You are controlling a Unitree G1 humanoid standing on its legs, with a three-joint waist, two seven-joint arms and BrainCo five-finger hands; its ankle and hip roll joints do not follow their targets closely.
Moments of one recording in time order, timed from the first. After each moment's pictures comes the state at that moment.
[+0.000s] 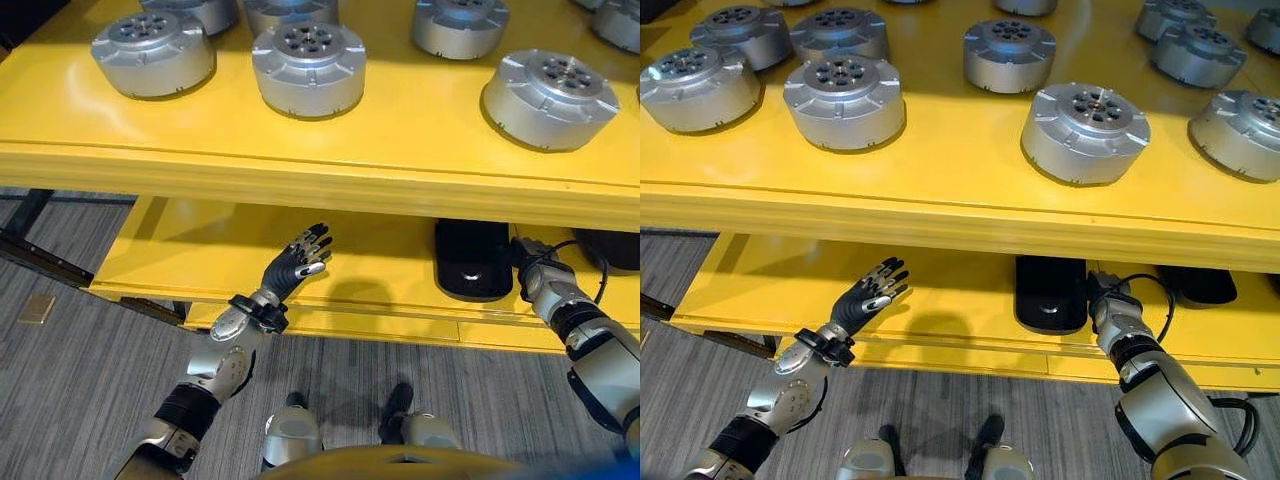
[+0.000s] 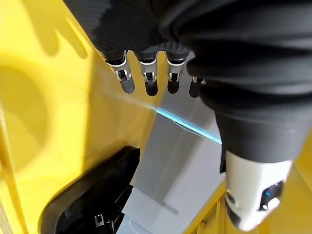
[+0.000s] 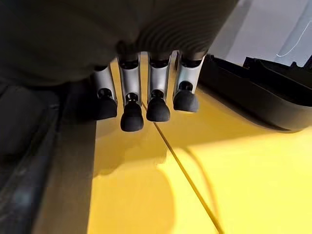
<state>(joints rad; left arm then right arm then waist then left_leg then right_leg) -0.13 0.45 -0.35 0.23 -0.82 -0.14 -0.32 -0.68 -0.60 0.59 1.10 -0.50 0.19 -0.09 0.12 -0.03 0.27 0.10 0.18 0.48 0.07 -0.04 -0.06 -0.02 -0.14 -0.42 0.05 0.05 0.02</state>
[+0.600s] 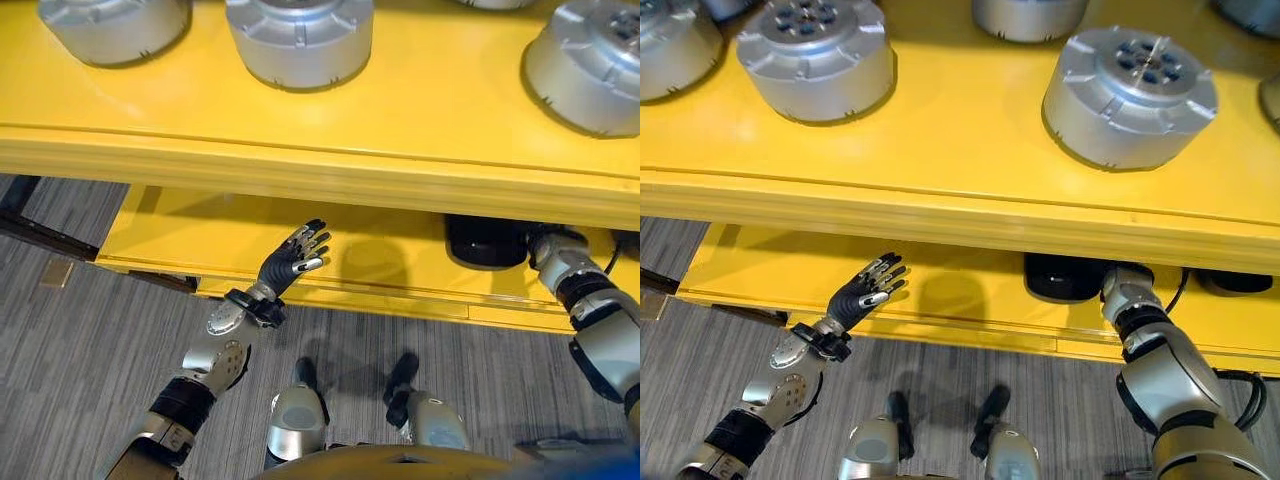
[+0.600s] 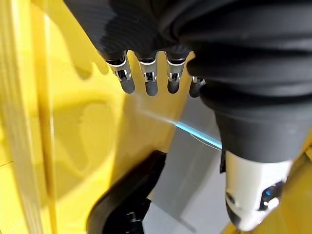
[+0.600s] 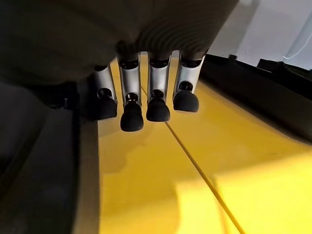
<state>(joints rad) -0.17 0.48 -0.35 0.23 -0.82 -0.14 -0.32 -0.87 -0.65 0.59 1.14 -0.50 0.22 -0.09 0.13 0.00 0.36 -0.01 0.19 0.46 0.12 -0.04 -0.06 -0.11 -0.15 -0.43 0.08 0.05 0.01</state>
